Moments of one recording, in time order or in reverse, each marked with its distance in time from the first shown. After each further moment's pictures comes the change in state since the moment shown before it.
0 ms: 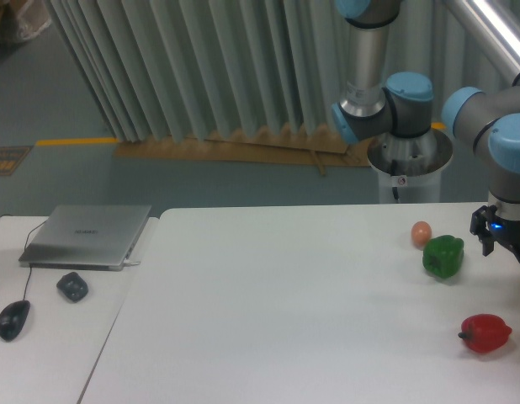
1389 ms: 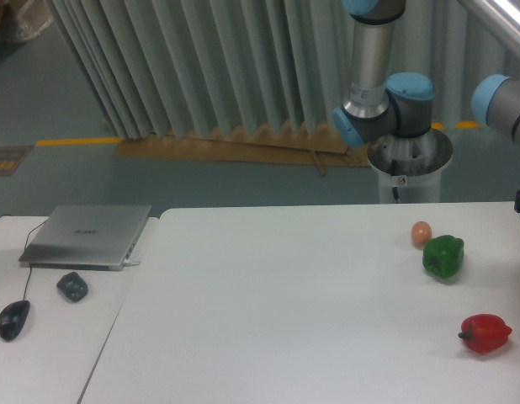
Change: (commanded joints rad) arm 0.120 0.042 -0.054 0.072 0.010 0.364
